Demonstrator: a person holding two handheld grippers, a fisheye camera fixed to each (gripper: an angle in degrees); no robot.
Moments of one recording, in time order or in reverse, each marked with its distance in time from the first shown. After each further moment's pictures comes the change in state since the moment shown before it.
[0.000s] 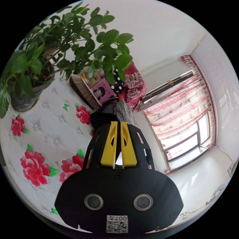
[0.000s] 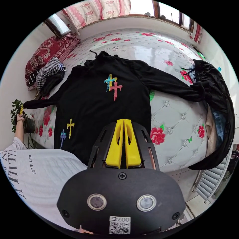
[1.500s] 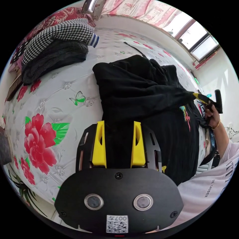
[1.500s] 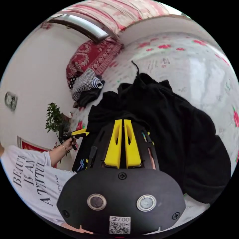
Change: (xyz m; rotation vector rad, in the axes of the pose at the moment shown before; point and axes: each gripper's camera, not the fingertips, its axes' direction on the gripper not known) left arm 0.085 0.512 0.335 -0.953 -0.337 0.645; right arm -0.036 -0.185 0.268 0.109 -0.577 -0.345
